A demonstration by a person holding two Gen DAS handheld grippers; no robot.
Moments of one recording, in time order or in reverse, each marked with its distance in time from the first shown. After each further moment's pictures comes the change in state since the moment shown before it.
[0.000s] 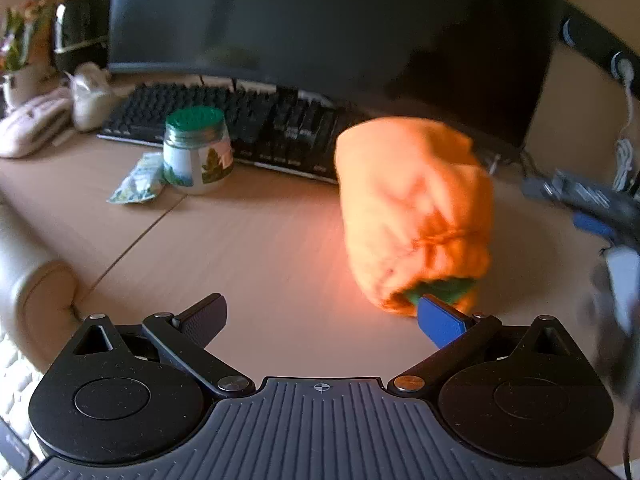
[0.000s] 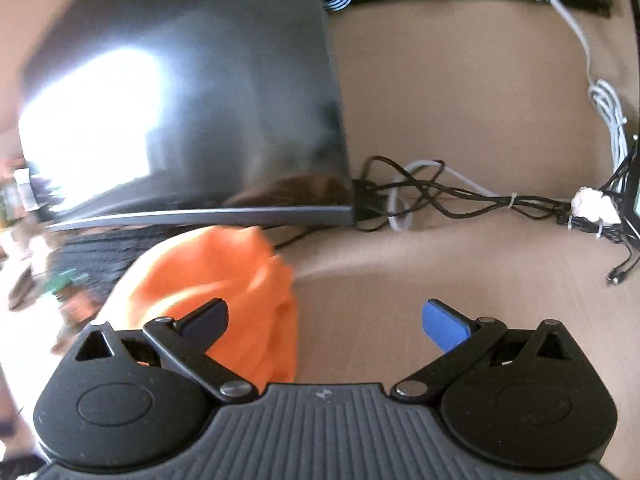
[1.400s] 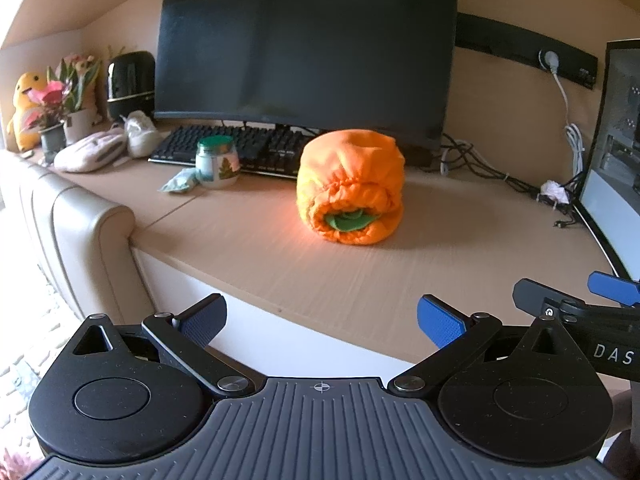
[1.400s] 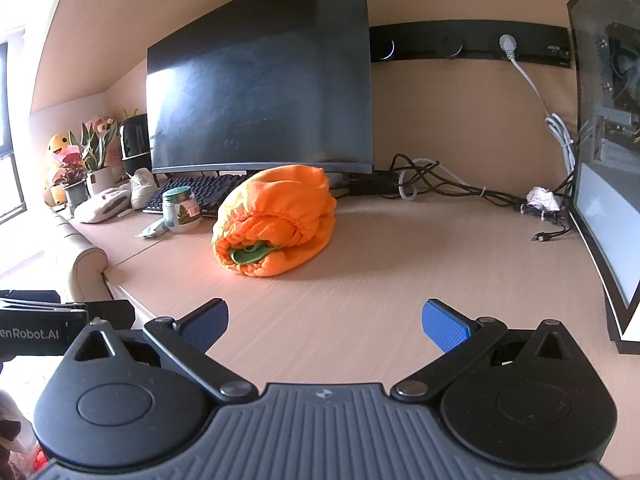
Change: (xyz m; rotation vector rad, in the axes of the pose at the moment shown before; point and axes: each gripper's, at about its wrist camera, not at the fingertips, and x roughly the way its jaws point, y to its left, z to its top) left arm -0.133 -0.090 -0.114 0.043 -0.145 0.116; right arm -0.210 -0.017 -0.114 -0.156 -0.055 0.084
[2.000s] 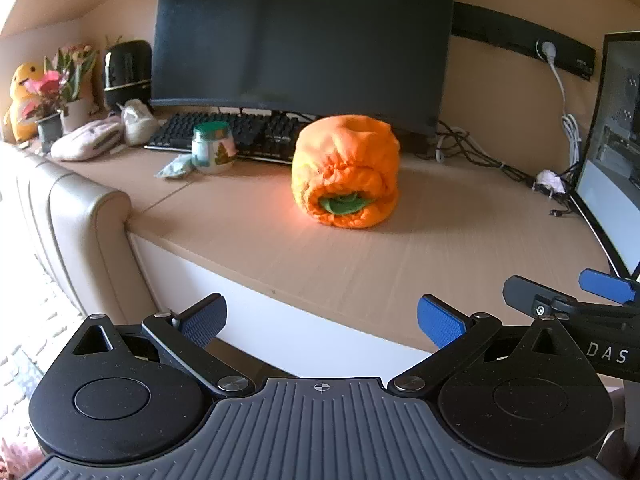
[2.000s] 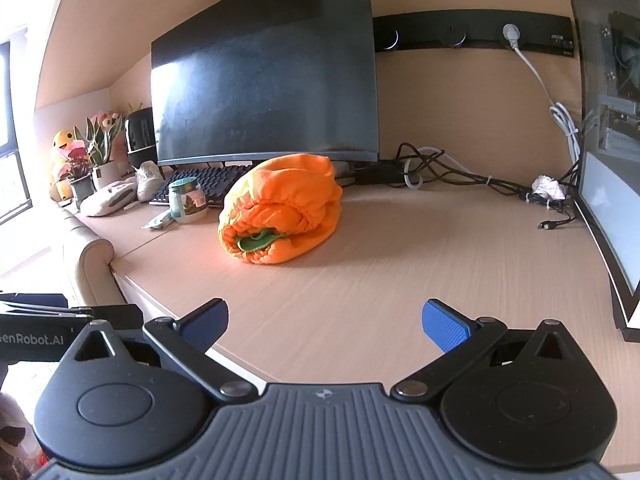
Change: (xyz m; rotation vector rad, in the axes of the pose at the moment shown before) left arm -0.001 -0.002 -0.008 -0.006 0.033 -0.015; right arm -0.002 0.001 -0.007 0.006 0.025 0.010
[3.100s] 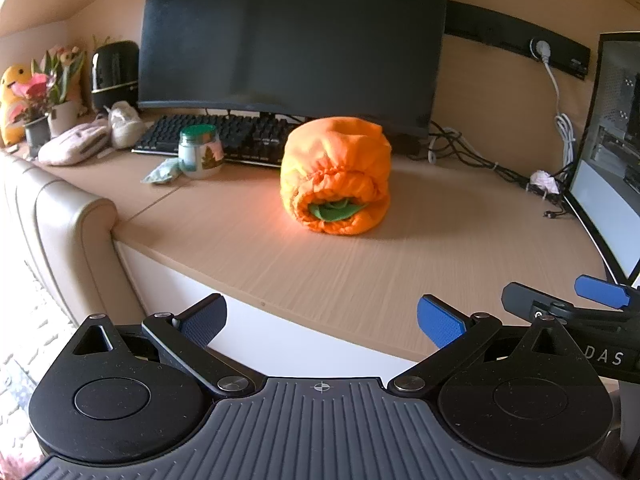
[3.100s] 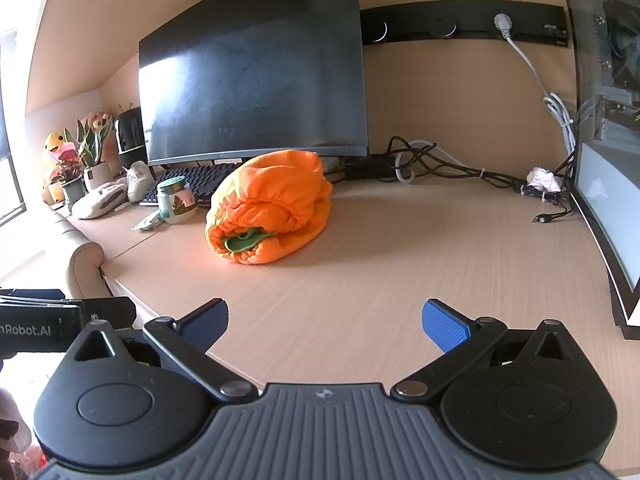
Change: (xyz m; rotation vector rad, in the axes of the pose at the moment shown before) left arm 0.012 -0.001 0.011 0.011 0.006 -0.027; right arm 0.010 -0.007 0.004 0.022 0.020 -0.013
